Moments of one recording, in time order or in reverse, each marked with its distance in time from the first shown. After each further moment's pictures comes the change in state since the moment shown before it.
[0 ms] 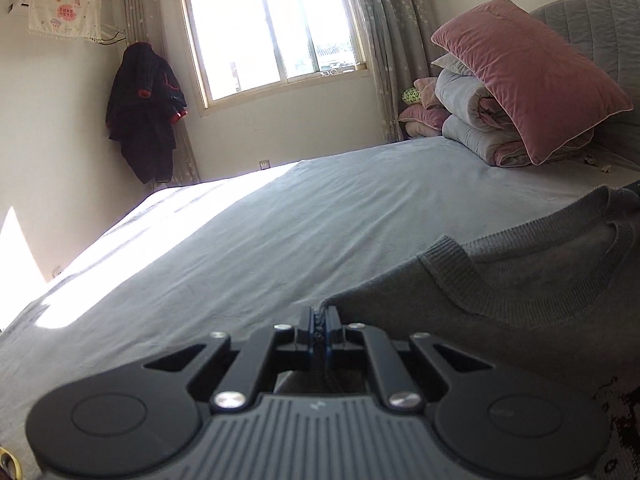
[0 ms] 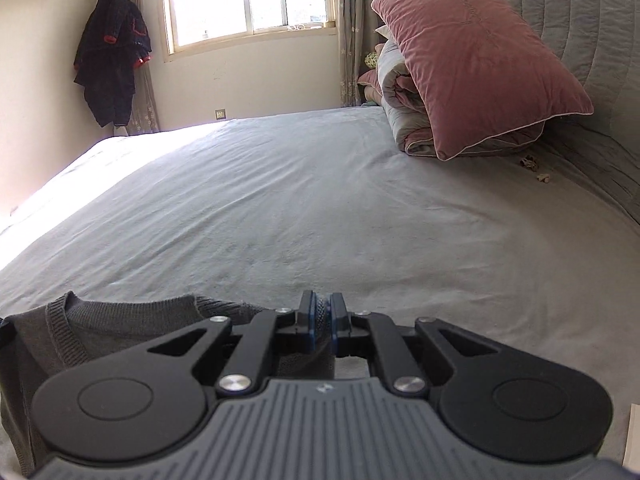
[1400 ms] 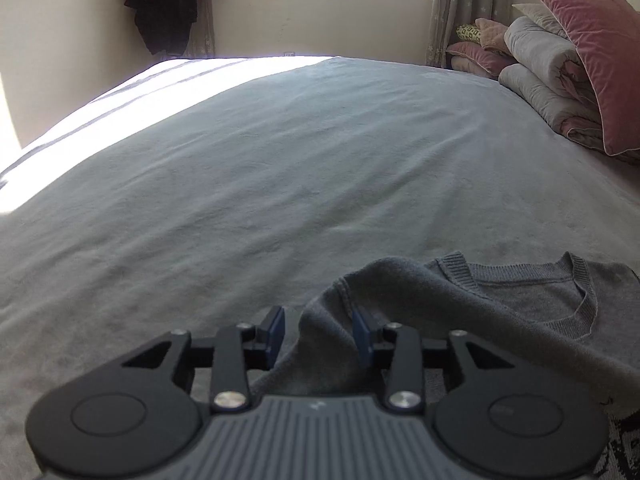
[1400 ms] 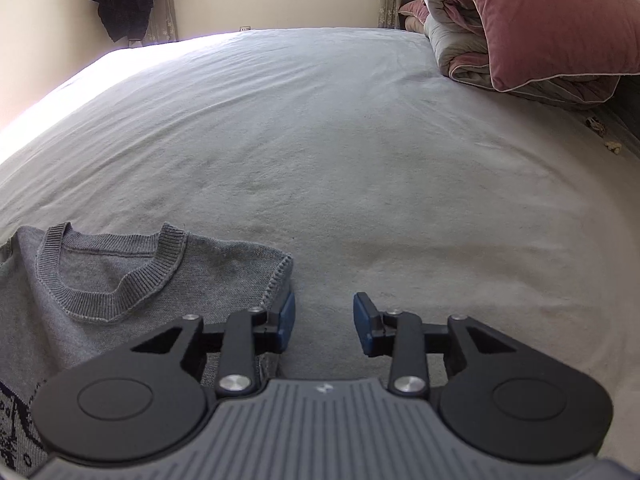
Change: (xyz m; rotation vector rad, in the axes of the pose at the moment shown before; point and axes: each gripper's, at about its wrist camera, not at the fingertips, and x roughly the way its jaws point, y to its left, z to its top) left arm 0.126 0.072 -0.026 -0.264 0.330 -0.054; right arm 0.129 -0.040 -0.033 -0.133 0.248 0.086
